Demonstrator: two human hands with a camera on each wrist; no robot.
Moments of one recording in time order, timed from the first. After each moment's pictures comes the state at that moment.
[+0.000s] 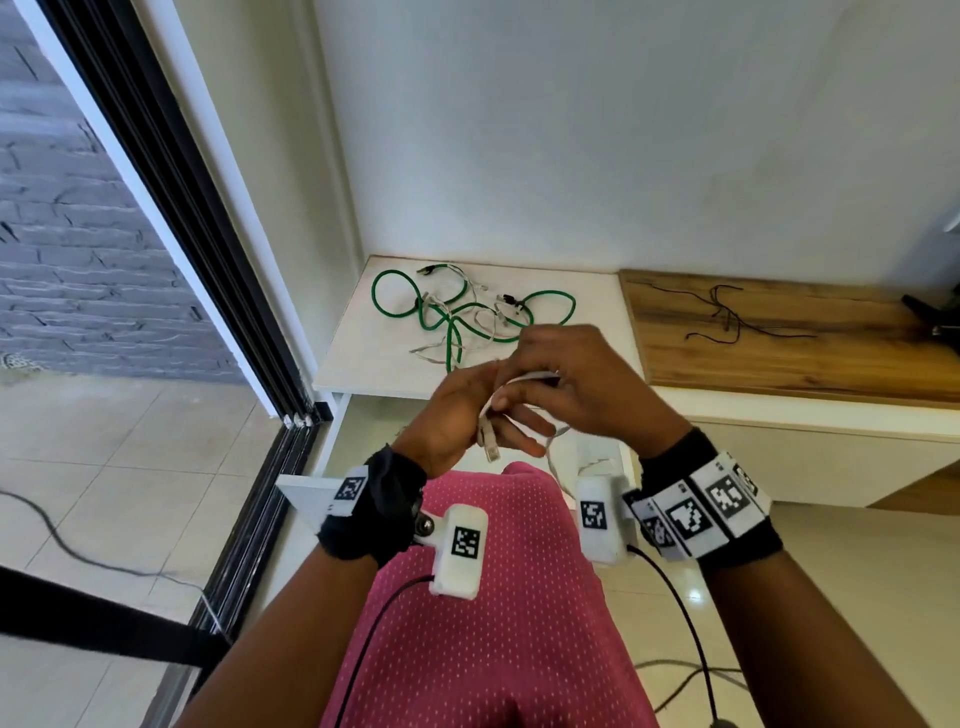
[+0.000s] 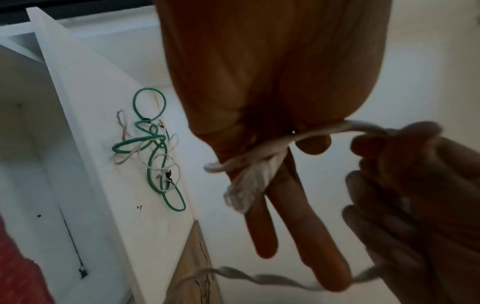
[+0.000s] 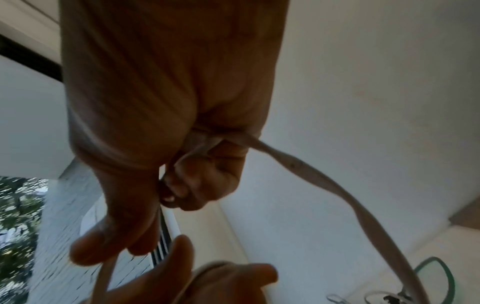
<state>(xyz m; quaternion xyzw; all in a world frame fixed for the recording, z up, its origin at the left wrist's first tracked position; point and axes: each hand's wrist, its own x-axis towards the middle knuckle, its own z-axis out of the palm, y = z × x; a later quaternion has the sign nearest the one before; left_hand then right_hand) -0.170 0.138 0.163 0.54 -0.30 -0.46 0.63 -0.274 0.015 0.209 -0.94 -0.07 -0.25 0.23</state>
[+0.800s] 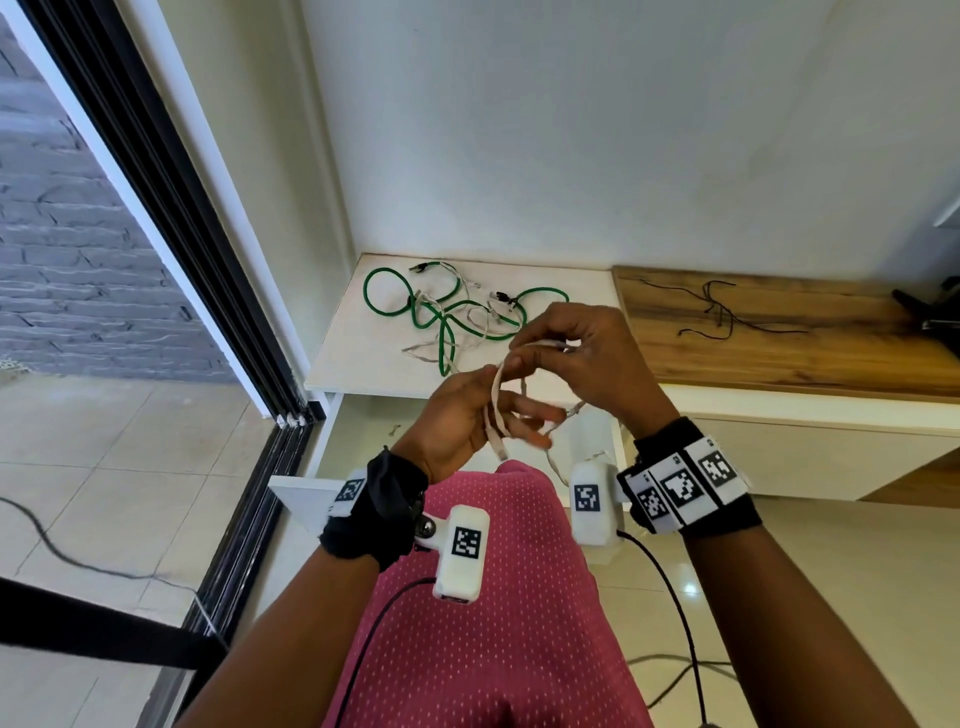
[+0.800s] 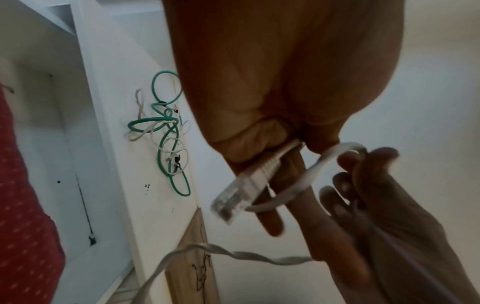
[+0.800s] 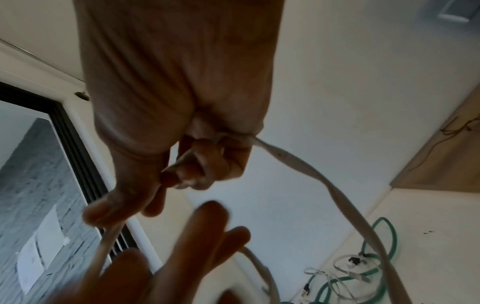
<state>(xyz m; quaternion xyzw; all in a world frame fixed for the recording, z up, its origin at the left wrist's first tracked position) -0.175 0.130 0.152 0.44 -0.31 -0.52 0.66 -0.275 -0.008 0.199 -0.84 0.09 -0.29 0.44</state>
